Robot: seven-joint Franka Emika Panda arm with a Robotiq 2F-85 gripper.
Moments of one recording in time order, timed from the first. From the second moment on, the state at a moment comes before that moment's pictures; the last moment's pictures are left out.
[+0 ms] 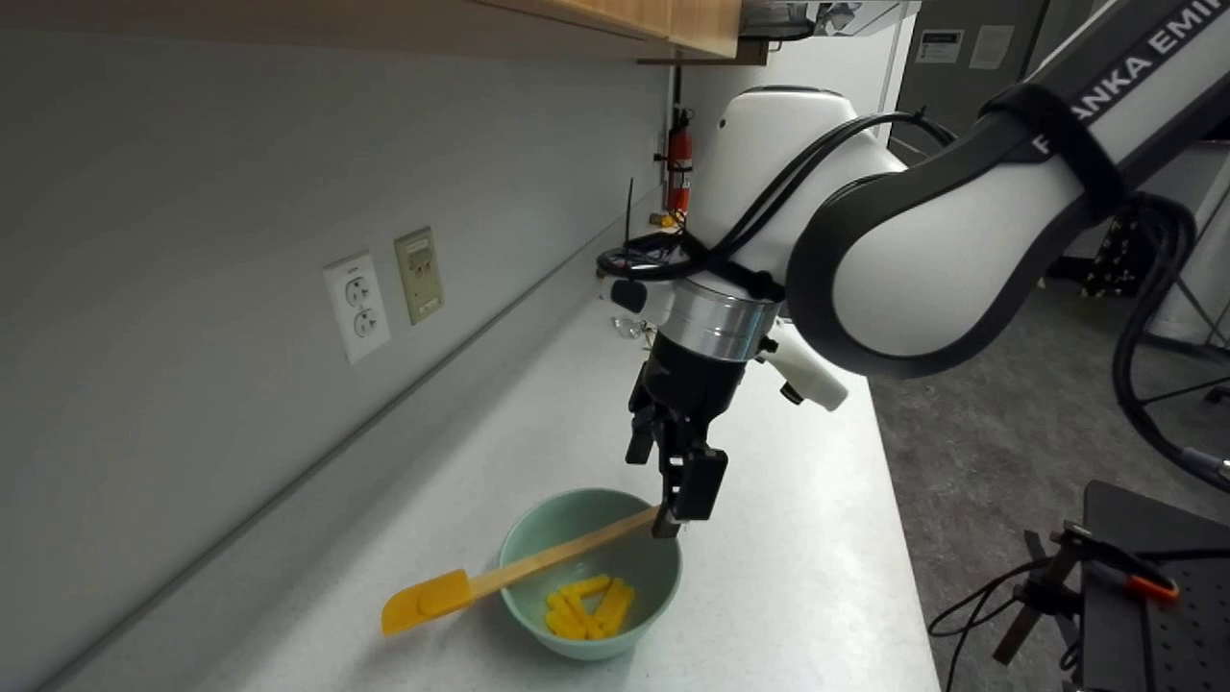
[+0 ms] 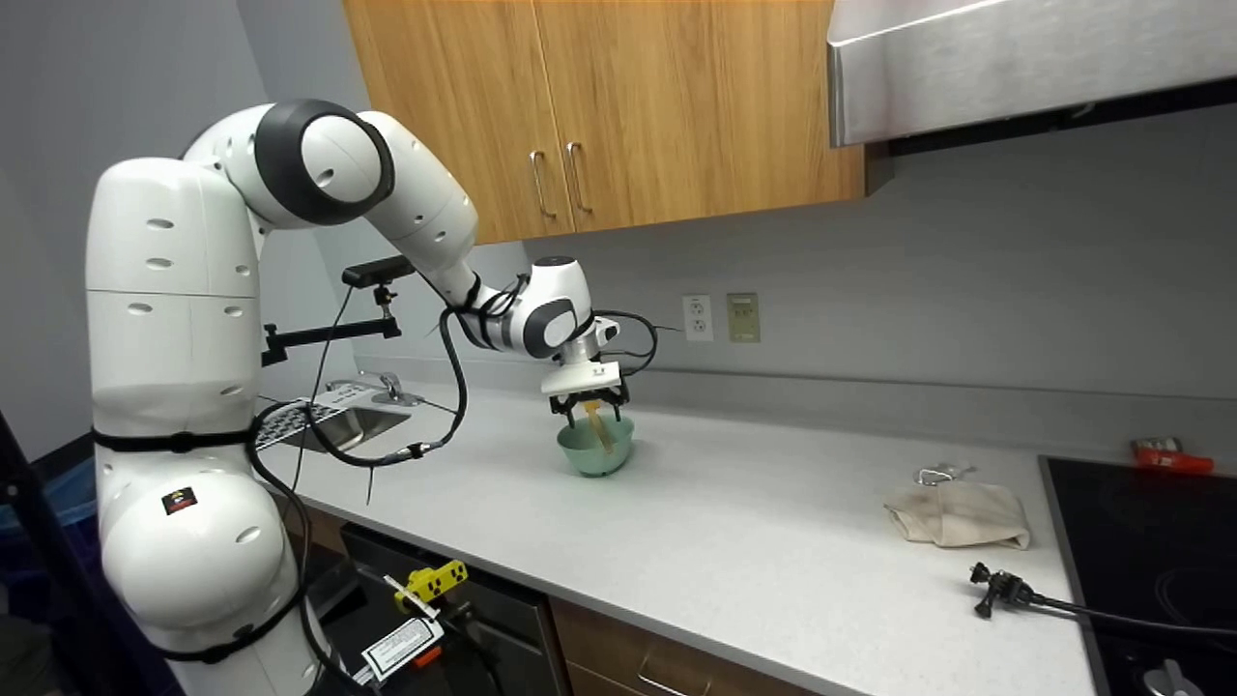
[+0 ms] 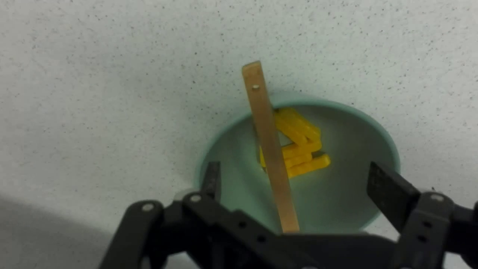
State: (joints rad) arm 0.20 0.30 0.21 -2.17 0.08 2.70 -0.61
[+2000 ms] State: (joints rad) arm 0.15 0.44 0.28 -2.07 -0.03 2.60 -0.67
